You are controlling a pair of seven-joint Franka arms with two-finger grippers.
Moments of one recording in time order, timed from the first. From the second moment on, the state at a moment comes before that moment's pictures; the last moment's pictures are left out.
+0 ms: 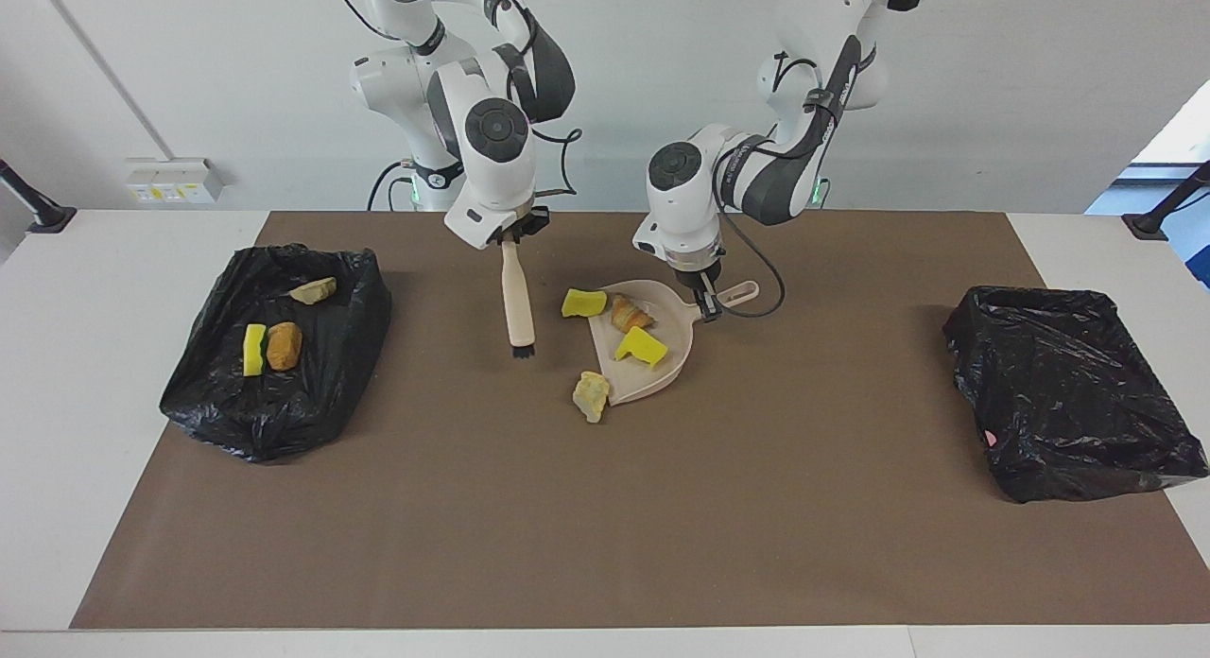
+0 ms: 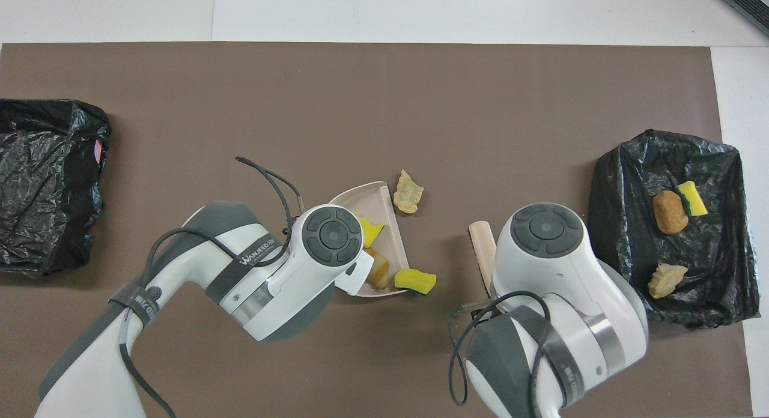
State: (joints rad) left arm -0.12 0.21 -0.57 -2.01 0.33 1.97 0.52; right arm 0.37 -0.09 0.09 -2.20 0.04 1.67 0.28
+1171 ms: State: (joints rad) left arm -0.11 0.21 -0.57 -2.01 0.33 1.96 0.50; right arm 0.52 -0.02 0.10 -2.14 0.25 1.99 0.40
